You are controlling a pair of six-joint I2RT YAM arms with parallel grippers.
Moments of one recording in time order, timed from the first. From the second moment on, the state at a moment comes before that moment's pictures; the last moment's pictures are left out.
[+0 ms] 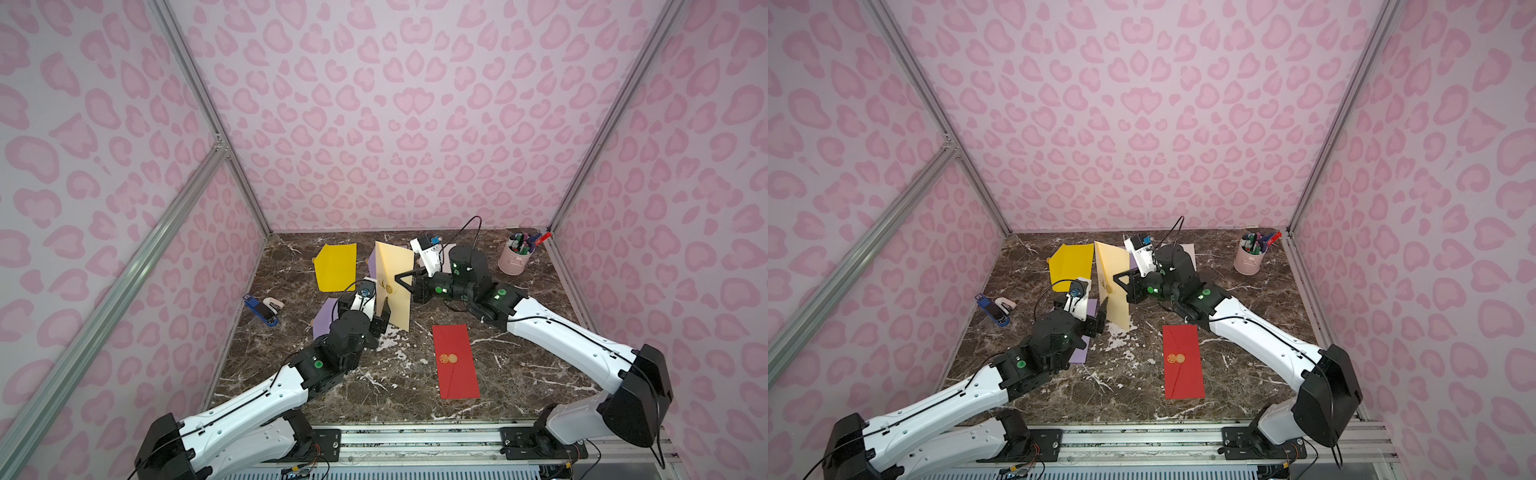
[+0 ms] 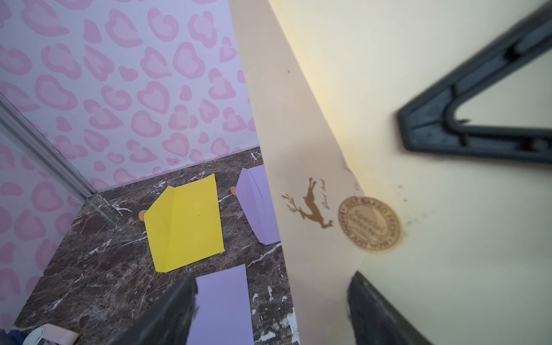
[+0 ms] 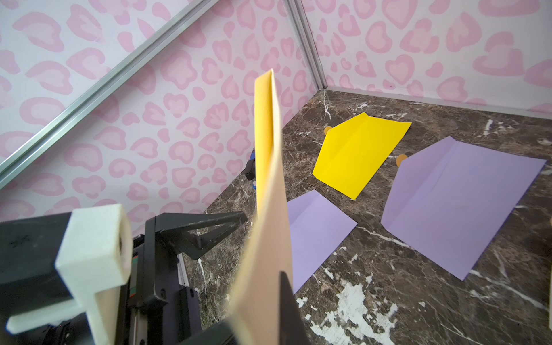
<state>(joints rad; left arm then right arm) -0.86 0.96 0.65 0.02 -0.62 -0.08 0.80 1.45 1.23 -0.09 -0.35 0.40</state>
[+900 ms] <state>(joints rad) -0.83 0.82 0.60 0.01 -0.75 -0.11 0.80 1.41 1.21 -0.10 -0.39 0.39</state>
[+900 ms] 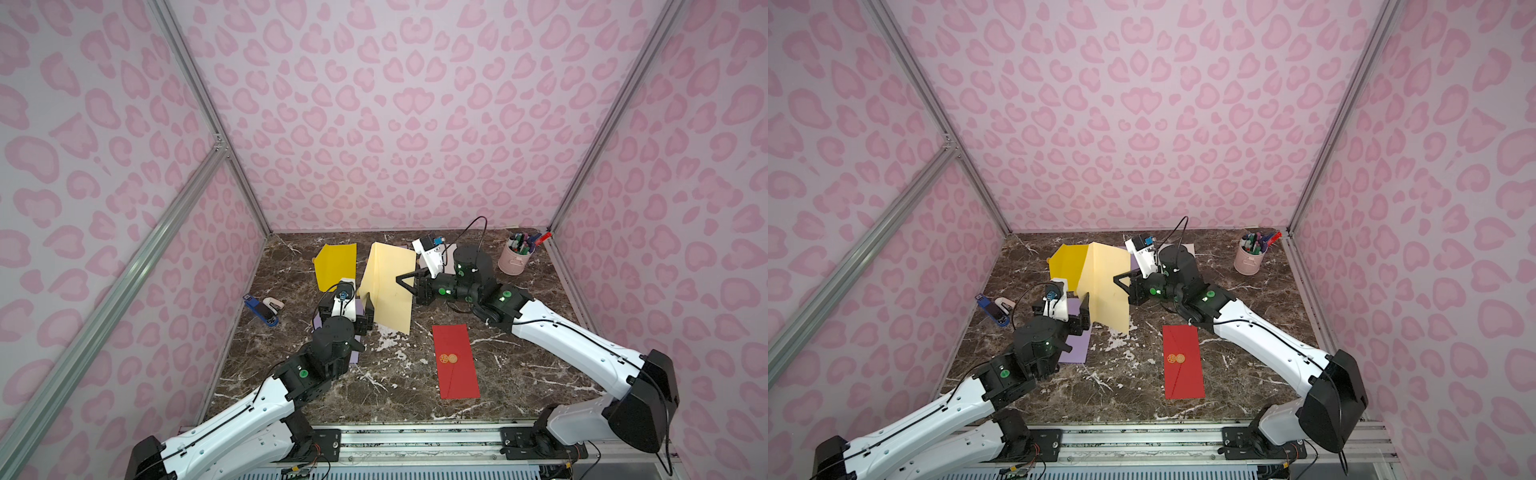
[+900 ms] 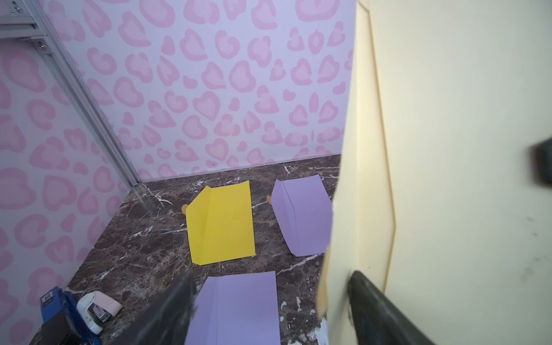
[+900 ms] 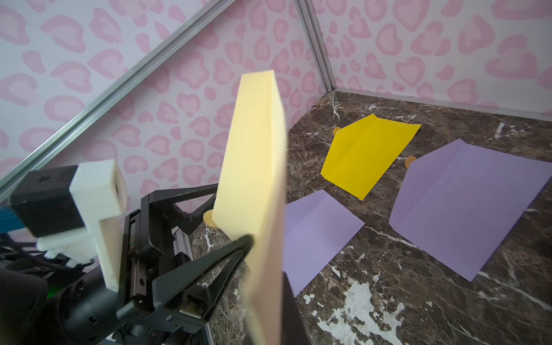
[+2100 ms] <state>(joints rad) -0.78 0.72 0.52 0.02 -0.80 -0.13 0.78 1.39 1.16 0.07 -0.82 0.45</state>
